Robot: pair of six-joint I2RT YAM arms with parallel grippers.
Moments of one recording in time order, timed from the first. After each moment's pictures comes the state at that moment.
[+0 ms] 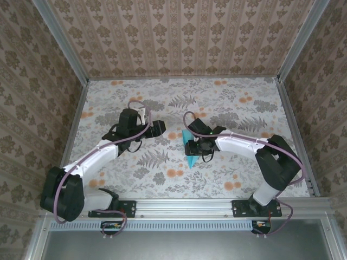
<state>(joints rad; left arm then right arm) -0.47 1.26 0.75 -0.11 0.34 -0.56 0.69 1.65 1.00 -0.52 -0.07 0.64</state>
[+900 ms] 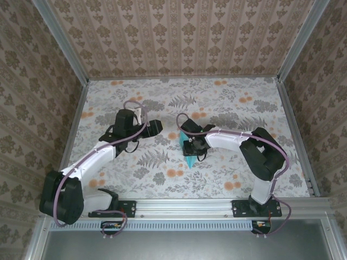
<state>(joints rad) -0.42 1.22 0.73 -0.13 0.33 -0.56 0.72 1.82 1.10 -0.56 -0.05 0.66</state>
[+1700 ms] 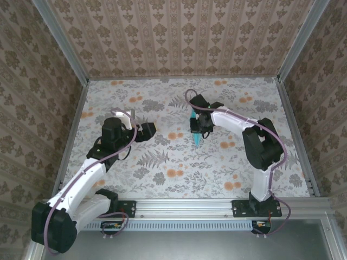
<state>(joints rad) -0.39 0.94 0.61 -0.11 0.30 -0.48 0.46 1.99 1.49 -0.74 -0.01 0.49</state>
